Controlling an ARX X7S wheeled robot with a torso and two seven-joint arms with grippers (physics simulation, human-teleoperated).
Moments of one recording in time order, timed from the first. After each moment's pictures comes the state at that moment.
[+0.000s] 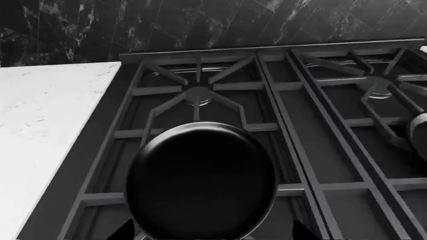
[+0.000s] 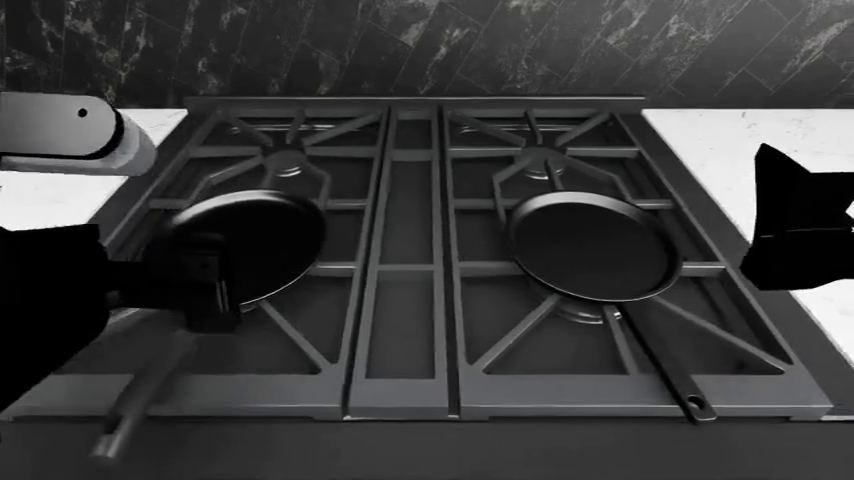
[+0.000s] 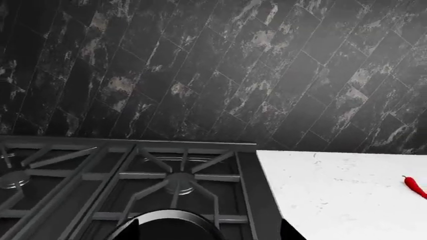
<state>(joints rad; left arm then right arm) -1.52 -1.19 0.94 0.69 -2.33 -0.61 -1.33 0.70 1.42 -0.03 -0.77 1.95 0.57 0.93</state>
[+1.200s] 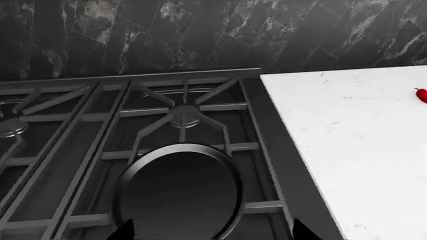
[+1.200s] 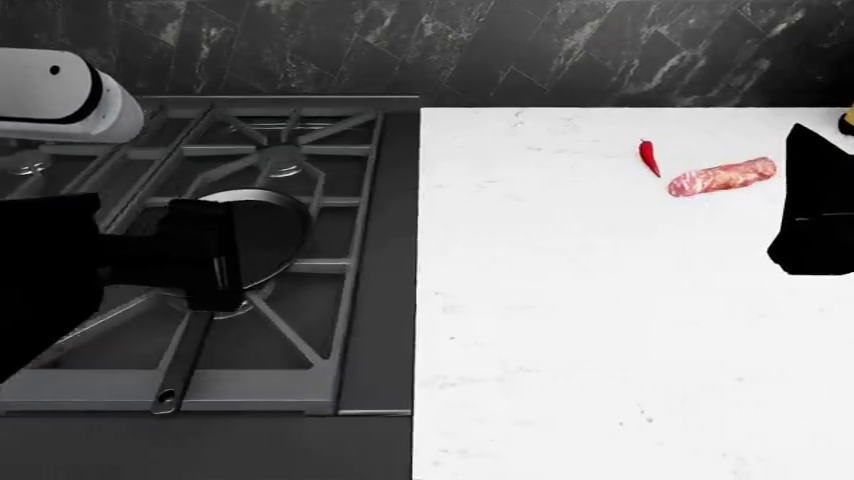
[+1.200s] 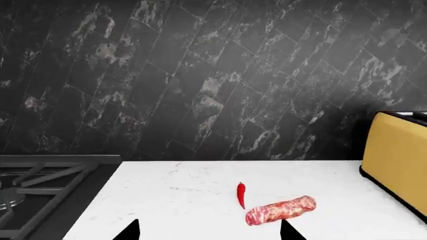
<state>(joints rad) -1.57 -1.16 0.91 0.69 -2.33 -0.62 -1.32 0.52 1.38 0.22 -0.75 1.93 0.61 0.92</state>
